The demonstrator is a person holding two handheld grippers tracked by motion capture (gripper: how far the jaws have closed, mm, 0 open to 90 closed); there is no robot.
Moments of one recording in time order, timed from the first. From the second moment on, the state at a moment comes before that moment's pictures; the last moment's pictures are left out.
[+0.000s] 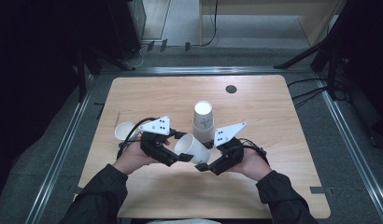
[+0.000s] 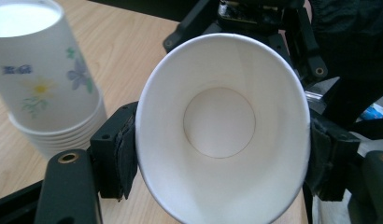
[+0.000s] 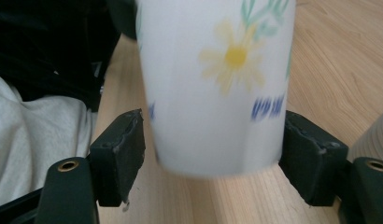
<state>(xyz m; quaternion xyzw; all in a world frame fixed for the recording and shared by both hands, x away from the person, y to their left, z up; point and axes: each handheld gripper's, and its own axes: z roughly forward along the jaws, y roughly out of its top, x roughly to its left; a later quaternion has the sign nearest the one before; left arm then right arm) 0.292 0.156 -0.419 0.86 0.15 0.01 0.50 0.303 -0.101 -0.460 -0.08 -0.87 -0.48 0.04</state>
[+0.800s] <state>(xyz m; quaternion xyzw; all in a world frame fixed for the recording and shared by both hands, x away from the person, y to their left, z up) 0.301 0.170 -0.423 0.89 0.18 0.04 0.42 0.306 -0.103 -0.481 -0.14 -0.88 -0.45 0.00</state>
